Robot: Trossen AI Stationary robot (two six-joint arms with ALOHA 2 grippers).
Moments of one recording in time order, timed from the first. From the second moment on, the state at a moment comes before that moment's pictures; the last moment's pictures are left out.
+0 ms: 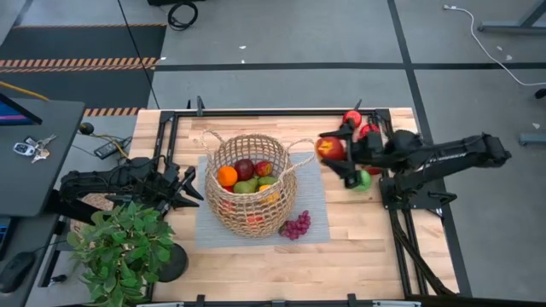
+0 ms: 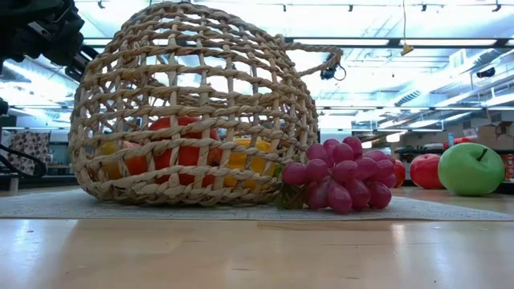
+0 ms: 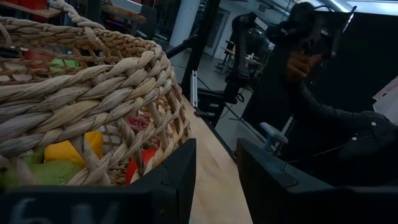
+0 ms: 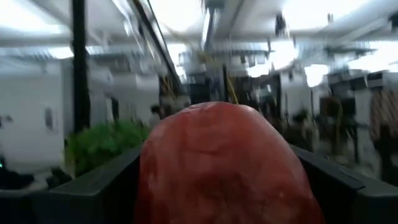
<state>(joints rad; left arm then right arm) 0.00 0.04 0.16 -0.13 0.40 -0.33 0.08 0.93 0.70 0.59 0.09 -0.02</state>
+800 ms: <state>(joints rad) 0.00 0.04 0.16 -0.13 0.40 -0.33 0.20 1.55 1.25 0.22 0.67 -0.96</state>
